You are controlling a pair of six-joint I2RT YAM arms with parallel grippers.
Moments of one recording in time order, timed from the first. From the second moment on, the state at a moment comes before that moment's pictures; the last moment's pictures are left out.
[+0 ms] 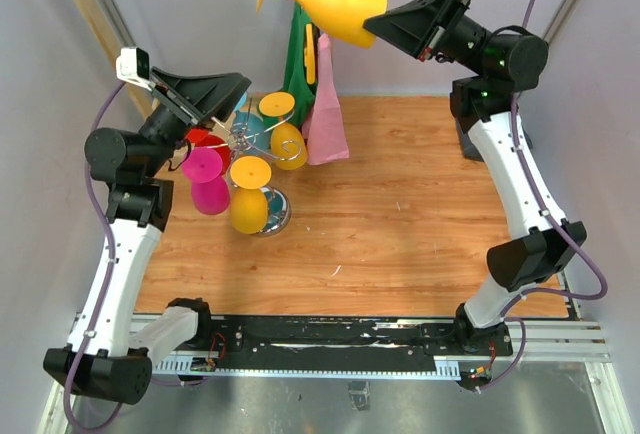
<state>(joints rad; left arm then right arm) -0.13 0.99 1.20 0.37 0.56 -1.44 0.29 1.66 1.95 0.70 -0.93 1.35</state>
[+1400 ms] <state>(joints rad) -0.08 1.19 1.04 1.48 0.55 -2.10 0.50 2.01 2.07 1.38 -1.01 1.94</state>
